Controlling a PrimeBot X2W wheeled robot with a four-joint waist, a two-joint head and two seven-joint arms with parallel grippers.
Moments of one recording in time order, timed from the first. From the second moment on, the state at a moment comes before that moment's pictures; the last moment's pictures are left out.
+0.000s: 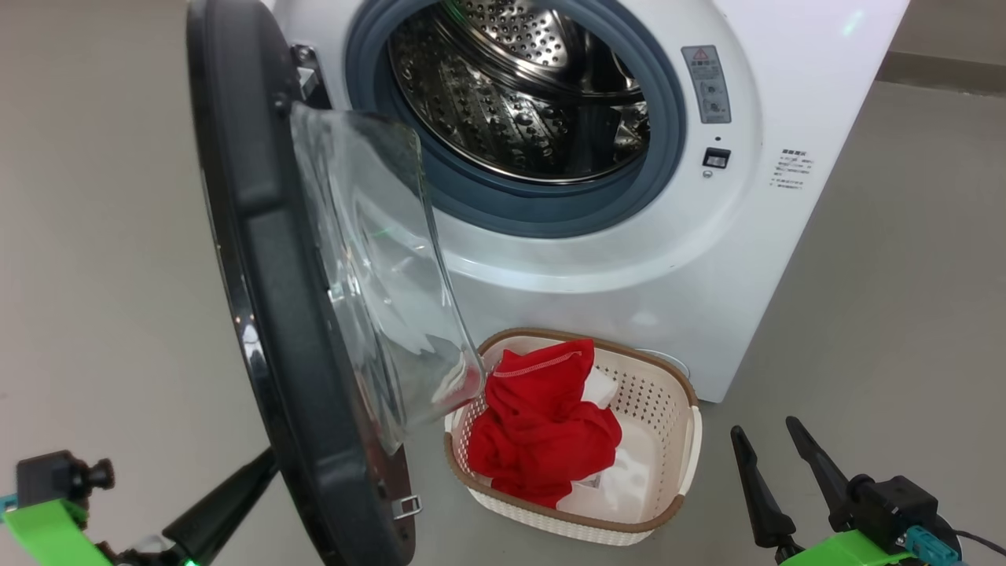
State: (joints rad) left arm -0.01 0.23 0.16 -0.01 -1.72 -0.12 0.77; right arm 0.05 -0.04 0.04 0.26 0.29 0.13 -0.26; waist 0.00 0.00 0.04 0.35
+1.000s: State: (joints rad) left arm -0.21 0.07 0.10 0.00 -1.58 -0.12 0.85; right arm -0.02 -0.04 0.02 0.25 0.28 0.13 -0.26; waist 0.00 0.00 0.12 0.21
